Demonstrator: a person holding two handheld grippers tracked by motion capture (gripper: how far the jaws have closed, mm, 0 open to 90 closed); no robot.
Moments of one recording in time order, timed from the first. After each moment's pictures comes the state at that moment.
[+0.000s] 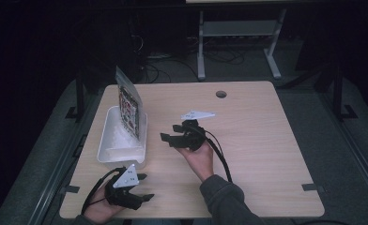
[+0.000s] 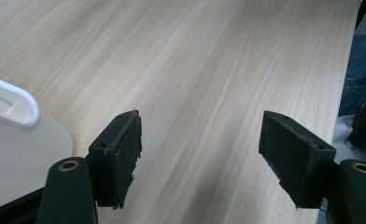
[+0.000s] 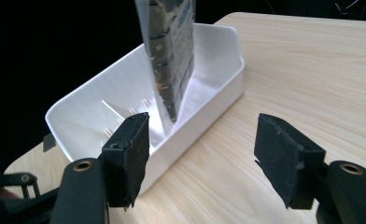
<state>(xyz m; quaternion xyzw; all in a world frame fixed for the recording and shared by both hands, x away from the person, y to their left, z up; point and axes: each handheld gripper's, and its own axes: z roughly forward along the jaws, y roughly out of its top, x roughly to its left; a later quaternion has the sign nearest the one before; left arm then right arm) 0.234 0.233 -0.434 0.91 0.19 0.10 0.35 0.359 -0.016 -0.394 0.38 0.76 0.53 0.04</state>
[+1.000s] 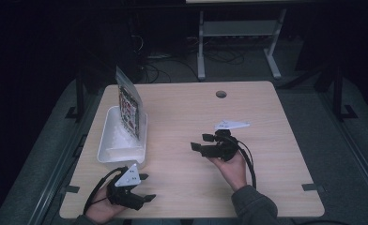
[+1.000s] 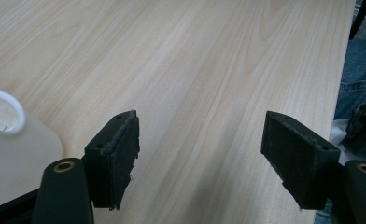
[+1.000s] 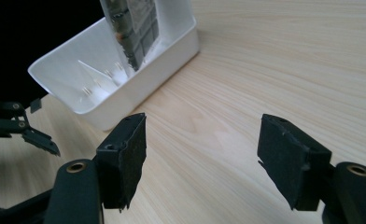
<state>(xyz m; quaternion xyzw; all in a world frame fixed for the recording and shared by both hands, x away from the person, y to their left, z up) 0.236 0.229 -0.436 0.91 0.19 0.09 0.36 0.337 -0.105 -0.413 0.40 0.76 0.51 0.05</state>
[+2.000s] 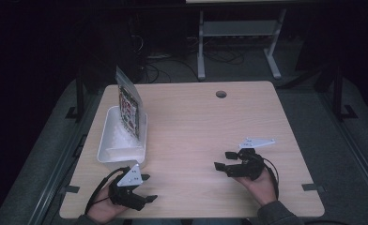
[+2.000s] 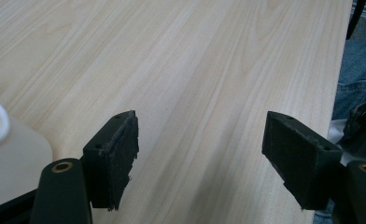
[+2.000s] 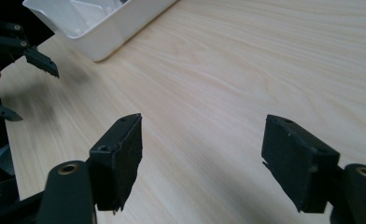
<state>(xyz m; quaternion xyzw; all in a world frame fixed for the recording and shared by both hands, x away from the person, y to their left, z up) 0.237 0.224 -0.438 0.91 0.19 0.08 0.35 0.293 -0.171 -0.438 0.40 0.79 0.47 0.03</state>
